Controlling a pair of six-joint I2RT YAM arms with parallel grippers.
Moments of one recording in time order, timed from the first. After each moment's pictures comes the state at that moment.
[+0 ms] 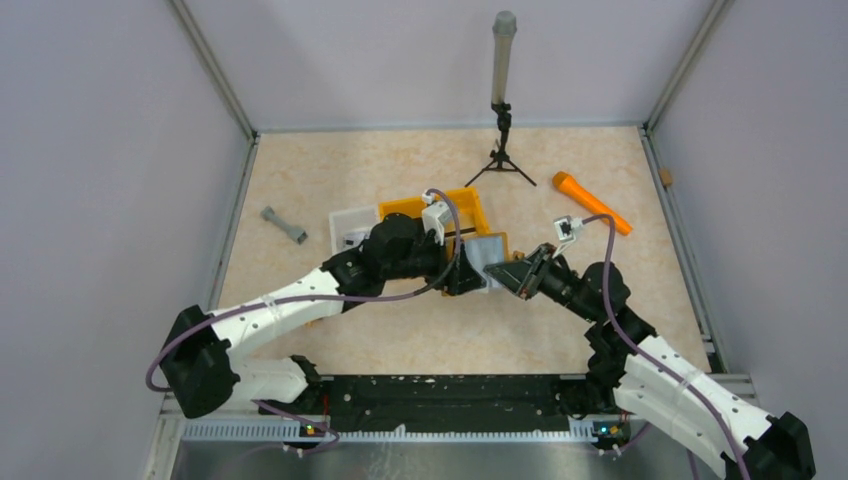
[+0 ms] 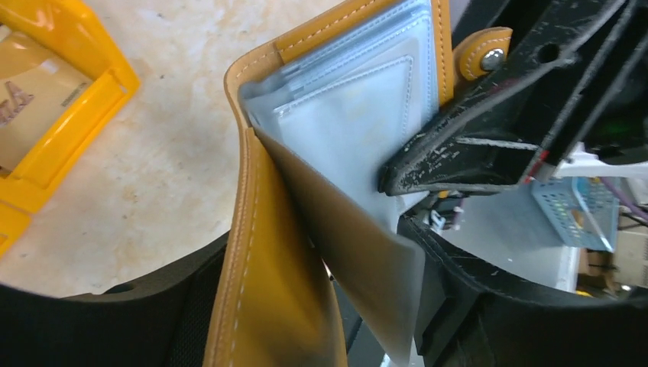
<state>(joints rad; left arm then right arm) -0.86 1.24 0.86 0.02 0.39 -0.57 0.63 0.62 0.33 0.31 -0.29 0.82</state>
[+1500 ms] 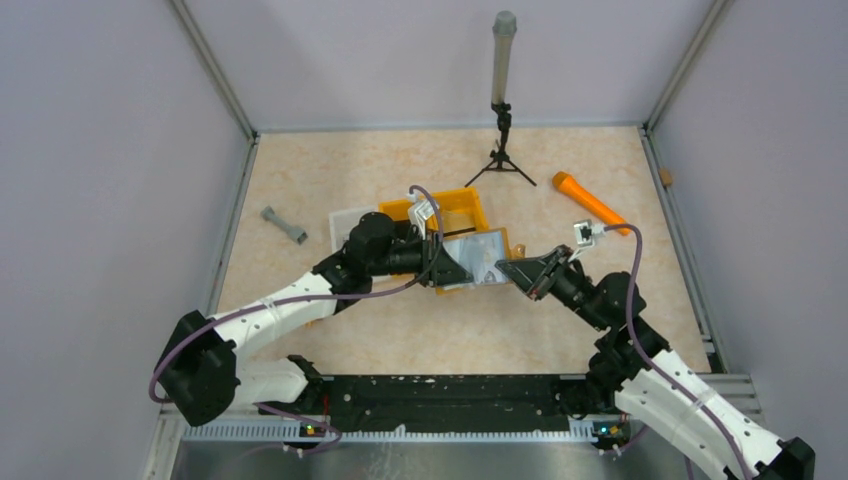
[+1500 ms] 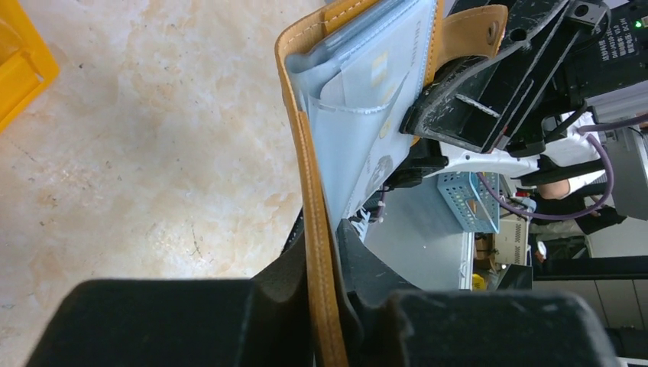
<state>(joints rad) -0.75 1.22 0.75 0.22 0.62 -0.75 0.63 0.48 0.33 0.21 -0.18 0.82</state>
